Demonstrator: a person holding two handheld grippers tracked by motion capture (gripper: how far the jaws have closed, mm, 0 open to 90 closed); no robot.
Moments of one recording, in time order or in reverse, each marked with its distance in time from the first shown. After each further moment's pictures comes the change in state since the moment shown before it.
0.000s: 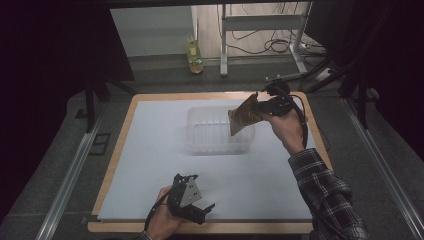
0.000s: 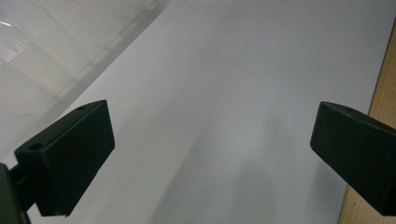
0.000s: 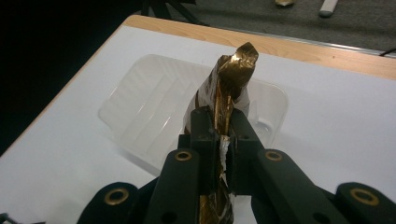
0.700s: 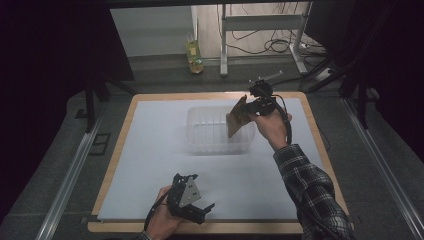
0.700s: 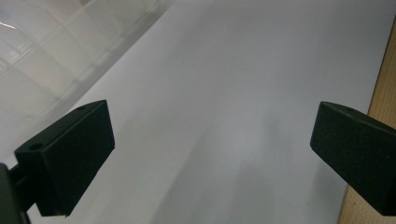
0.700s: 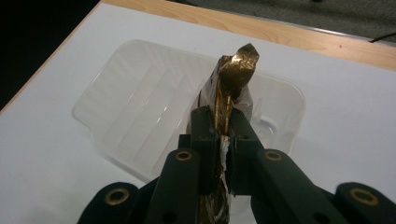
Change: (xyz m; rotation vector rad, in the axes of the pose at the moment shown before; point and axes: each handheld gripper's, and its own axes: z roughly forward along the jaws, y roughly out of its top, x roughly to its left) left arm 0.001 0.000 -0.001 -0.006 0.002 0.000; right arm 0.014 0.006 0.043 0.075 -0.060 -0.018
